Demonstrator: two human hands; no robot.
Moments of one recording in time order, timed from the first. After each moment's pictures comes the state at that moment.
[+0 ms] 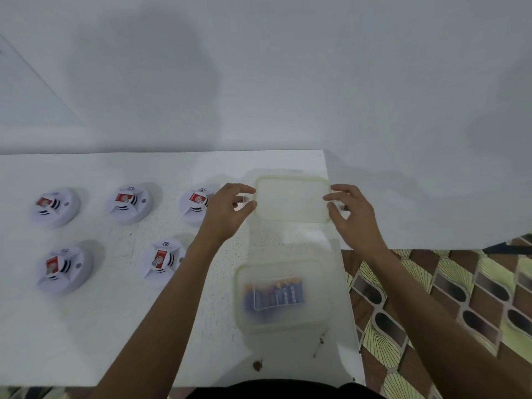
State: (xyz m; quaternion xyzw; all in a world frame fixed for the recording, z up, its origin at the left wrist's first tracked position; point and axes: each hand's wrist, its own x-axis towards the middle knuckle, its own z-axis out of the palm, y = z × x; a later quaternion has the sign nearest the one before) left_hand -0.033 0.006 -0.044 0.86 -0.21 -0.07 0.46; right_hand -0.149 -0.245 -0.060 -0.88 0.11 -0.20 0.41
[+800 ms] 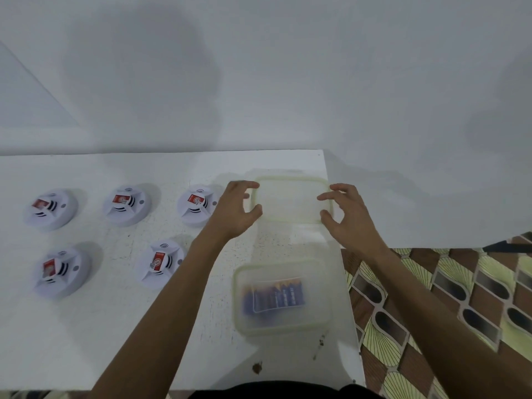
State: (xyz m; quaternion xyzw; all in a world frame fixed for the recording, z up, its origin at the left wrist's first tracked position) left_hand -0.027 -0.010 -0.042 0.88 -0.23 -0.11 0.39; right_hand -0.148 -0.240 -0.051 -0.90 0.12 -0.12 0.40
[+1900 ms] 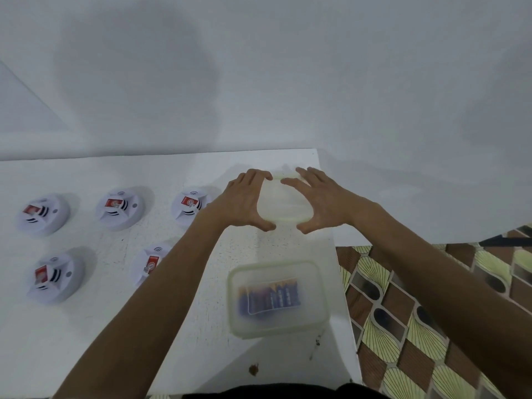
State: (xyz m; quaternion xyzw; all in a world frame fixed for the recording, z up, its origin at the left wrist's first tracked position) left_hand 0.001 -0.039 -0.034 0.89 -0.42 -0.12 0.15; right_hand -0.091 -0.253 -0.027 -0.98 -0.07 0.14 0.11
